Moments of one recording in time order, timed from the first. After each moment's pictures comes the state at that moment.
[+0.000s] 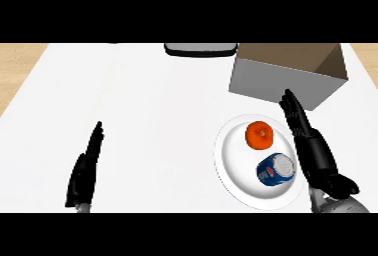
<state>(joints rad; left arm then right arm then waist) 0.02 0.29 -0.31 -1.41 0.04 0.44 -0.08 -0.09 -0.35 0.30 -1.63 -0.12 -0.26 -0.18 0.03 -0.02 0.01</state>
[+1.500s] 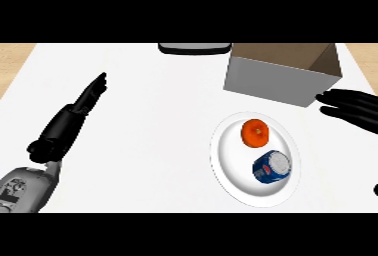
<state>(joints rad) -0.25 0.48 -0.24 -1.51 0.11 0.03 -0.10 -0.24 -1.03 0.15 -1.80 0.19 0.42 -0.41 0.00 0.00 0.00</state>
